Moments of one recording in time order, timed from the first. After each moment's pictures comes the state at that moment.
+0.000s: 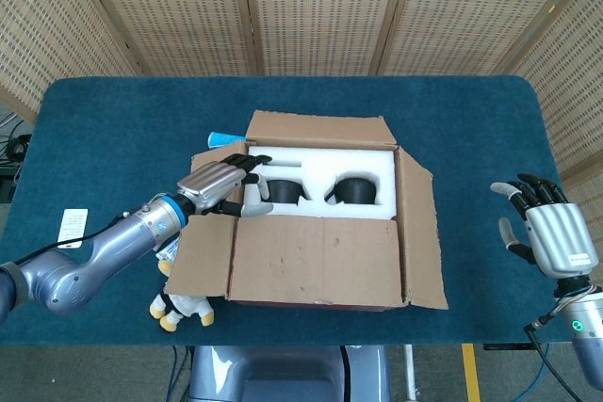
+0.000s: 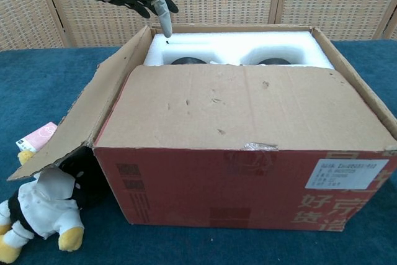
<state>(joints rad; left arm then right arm) -1.04 -1.01 -0.31 -1.82 0.88 0.42 0.04 0.27 -0.93 0.16 -1.76 -1.46 1.38 -0.03</state>
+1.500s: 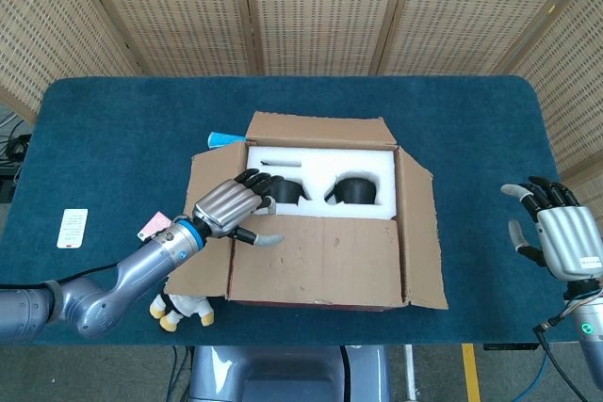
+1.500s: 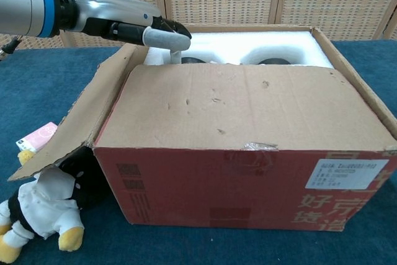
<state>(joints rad) -1.11 -1.15 -0.11 -1.86 0.88 0.70 0.33 0.26 -0.93 0.16 -1.73 -1.46 1.39 0.01</state>
